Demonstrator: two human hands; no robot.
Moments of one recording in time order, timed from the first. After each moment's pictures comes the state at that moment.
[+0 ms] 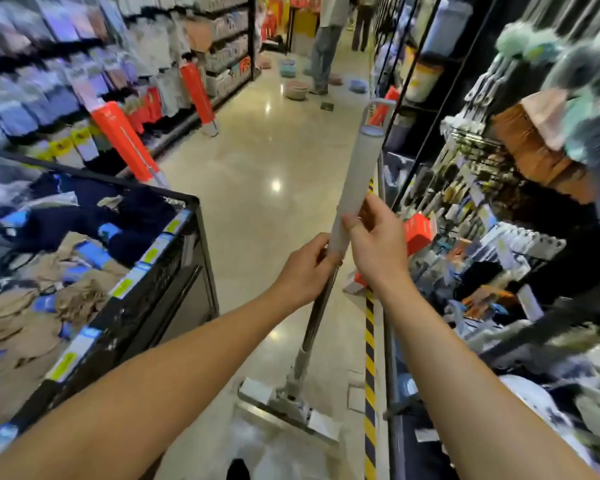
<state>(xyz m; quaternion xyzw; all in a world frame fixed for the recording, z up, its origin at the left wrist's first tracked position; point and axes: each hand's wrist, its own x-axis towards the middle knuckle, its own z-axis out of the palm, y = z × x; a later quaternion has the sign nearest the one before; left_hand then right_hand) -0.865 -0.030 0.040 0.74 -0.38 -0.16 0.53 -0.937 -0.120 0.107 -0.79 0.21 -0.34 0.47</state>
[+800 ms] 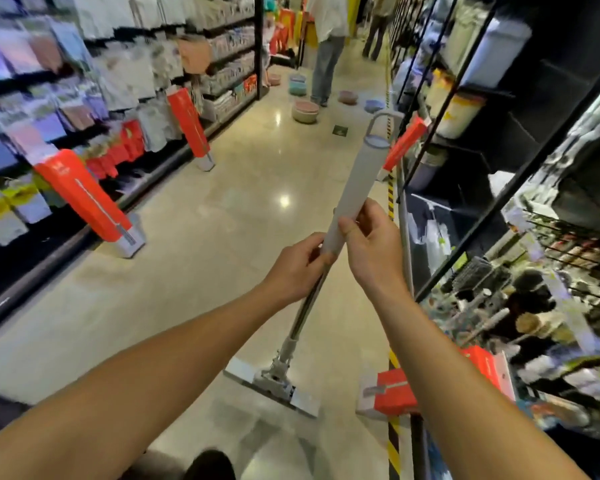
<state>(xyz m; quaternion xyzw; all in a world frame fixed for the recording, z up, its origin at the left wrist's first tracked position) -0.364 -0.379 0.050 0.76 -0.39 -0.15 0.50 -0.447 -0.472 0.109 -0.76 0.20 -0.33 0.52</state>
